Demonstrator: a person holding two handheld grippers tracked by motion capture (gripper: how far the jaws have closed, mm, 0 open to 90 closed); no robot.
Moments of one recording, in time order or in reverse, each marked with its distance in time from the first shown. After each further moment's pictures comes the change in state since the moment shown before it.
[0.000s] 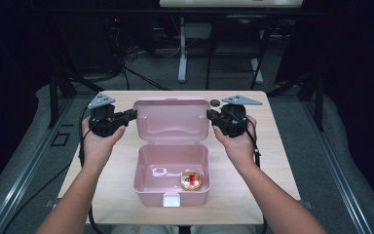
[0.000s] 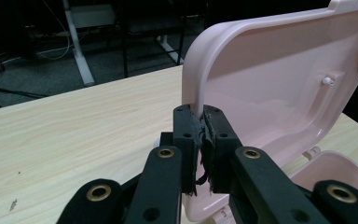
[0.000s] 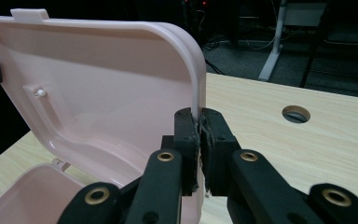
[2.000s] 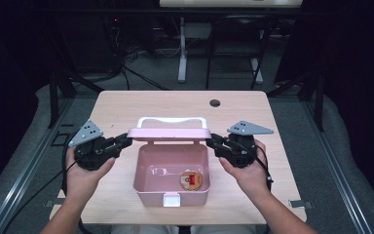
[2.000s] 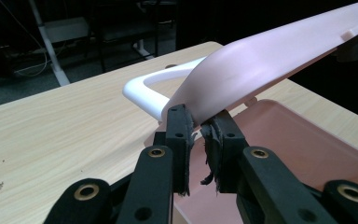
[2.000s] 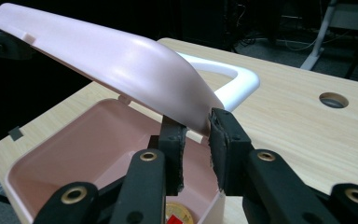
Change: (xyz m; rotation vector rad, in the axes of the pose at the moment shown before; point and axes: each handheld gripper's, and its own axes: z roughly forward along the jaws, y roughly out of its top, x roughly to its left) left arm -0.032 -0.046 -0.061 -0.037 -0.096 0.095; right arm 0.021 -0.042 -0.059 0.020 0.147 -0.100
